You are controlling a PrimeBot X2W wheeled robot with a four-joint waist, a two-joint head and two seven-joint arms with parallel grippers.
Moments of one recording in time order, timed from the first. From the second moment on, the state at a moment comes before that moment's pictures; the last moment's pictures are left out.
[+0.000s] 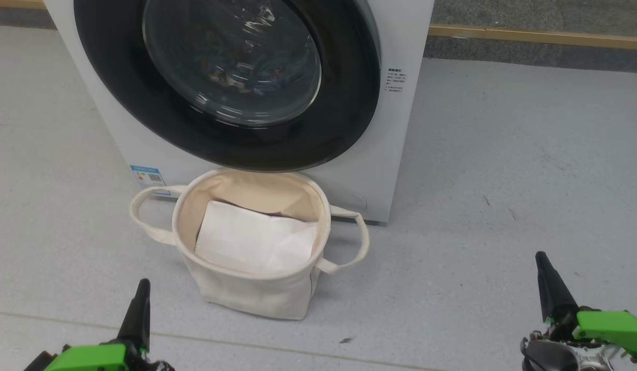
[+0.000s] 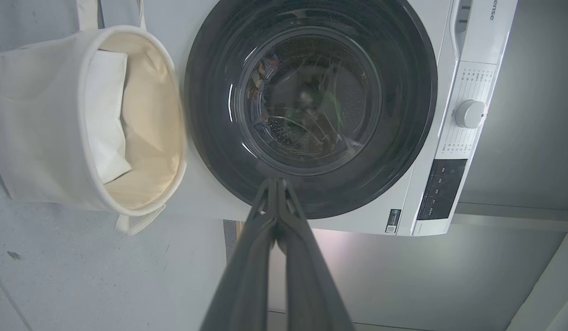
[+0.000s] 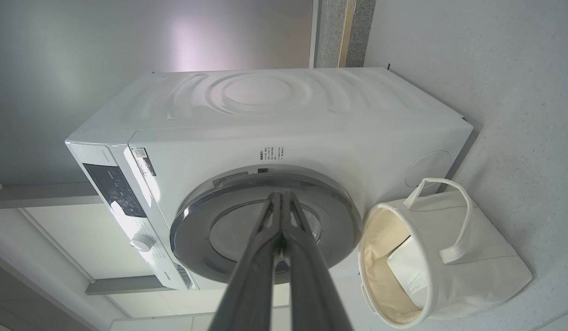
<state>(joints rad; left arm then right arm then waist) -0.08 0.04 0.08 0.28 -1.61 -0.12 0.10 -0.09 -0.04 -0.13 0.29 1.60 0.13 0.11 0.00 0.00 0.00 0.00</state>
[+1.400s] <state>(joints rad) -0.08 0.04 0.08 0.28 -1.61 -0.12 0.10 -0.09 -0.04 -0.13 0.29 1.60 0.13 0.11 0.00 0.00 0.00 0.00</state>
